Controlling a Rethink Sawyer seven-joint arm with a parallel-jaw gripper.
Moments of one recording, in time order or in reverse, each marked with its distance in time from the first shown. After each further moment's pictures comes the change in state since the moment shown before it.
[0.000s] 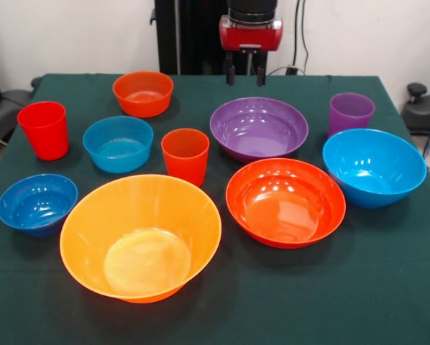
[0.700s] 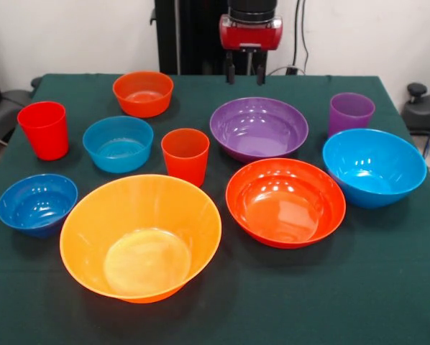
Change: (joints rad) arm 0.000 0.001 -0.004 0.006 0.001 -0.004 0.000
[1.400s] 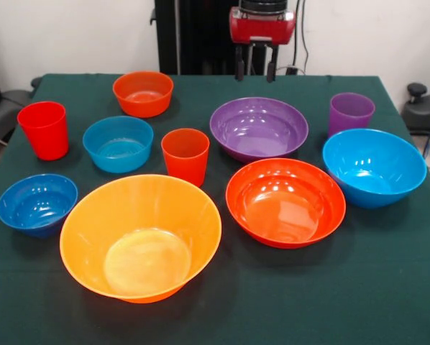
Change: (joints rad) arm 0.050 -0.044 -0.010 0.010 0.054 -0.020 0.000
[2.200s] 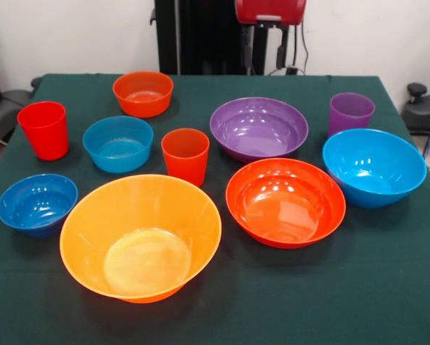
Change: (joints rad) arm -0.009 -0.146 0.038 0.018 0.108 0.044 0.000
